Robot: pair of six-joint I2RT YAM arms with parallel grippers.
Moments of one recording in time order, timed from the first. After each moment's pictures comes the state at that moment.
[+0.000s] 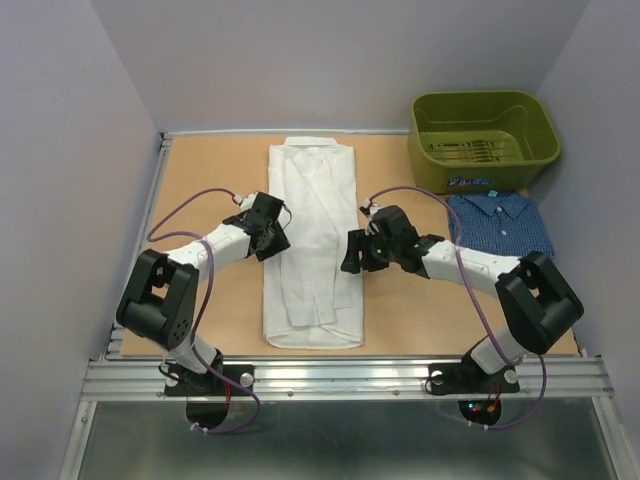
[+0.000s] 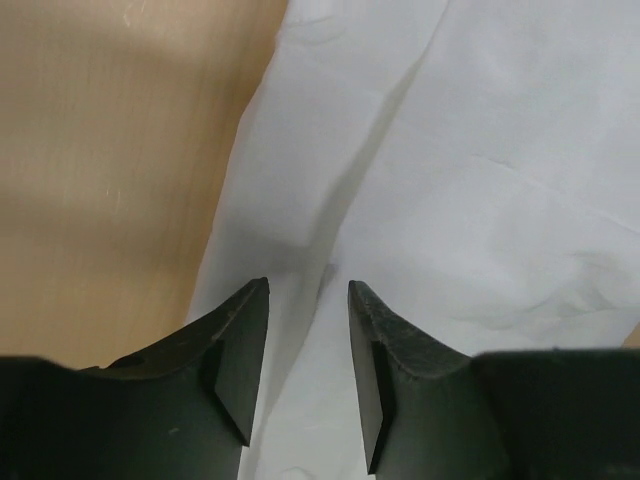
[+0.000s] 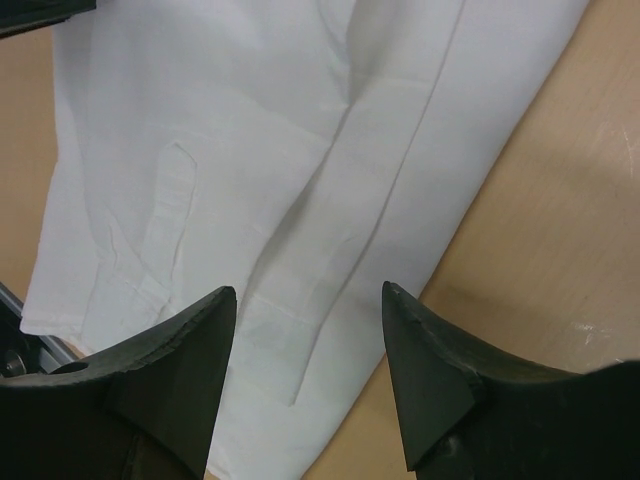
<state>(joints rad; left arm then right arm) -0.45 1.57 0.90 -0.37 -0.18 -0.84 0.64 1.55 0.84 -0.07 -0.24 0.47</state>
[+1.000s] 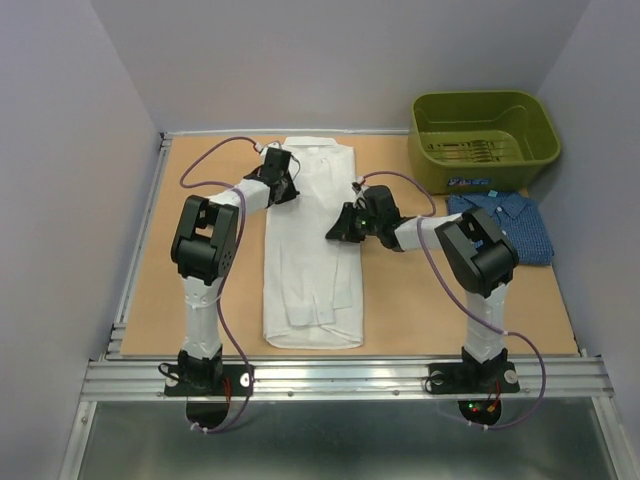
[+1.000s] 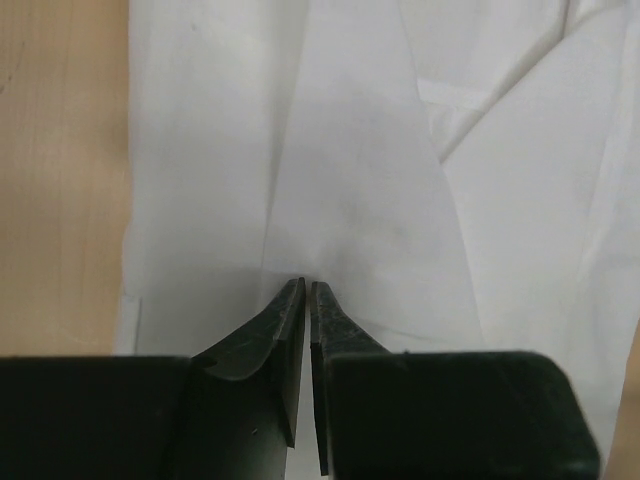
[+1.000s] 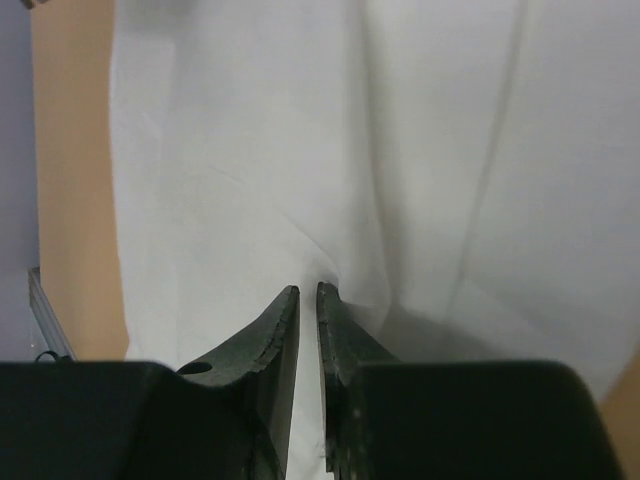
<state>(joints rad) -0.35 2.11 1.48 -0.17 -0.14 -0.58 0.54 2.01 1.11 0.34 -0.44 0.67</state>
